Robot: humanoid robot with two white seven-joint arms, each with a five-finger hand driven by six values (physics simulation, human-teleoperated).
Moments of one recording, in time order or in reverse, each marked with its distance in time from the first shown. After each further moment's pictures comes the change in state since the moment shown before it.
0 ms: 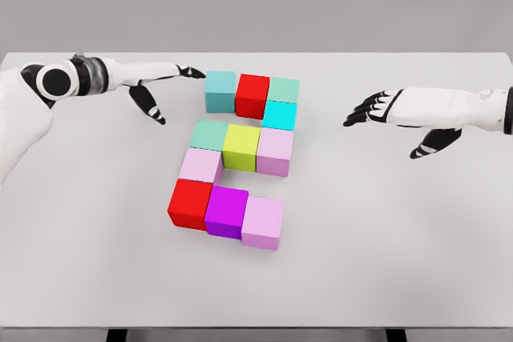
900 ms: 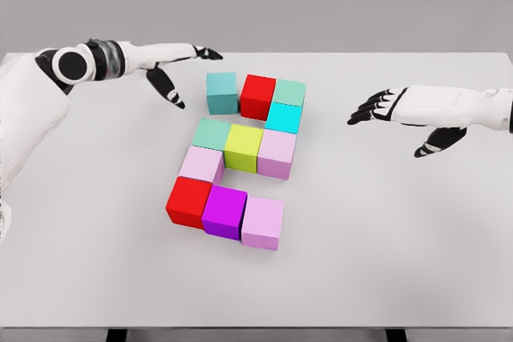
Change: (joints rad) left arm -0.037 -0.057 0.018 -0.022 0.051 0.095 0.000; right arm 0.005 -0.014 -0.008 -0.005 -0.001 0.000 0.000
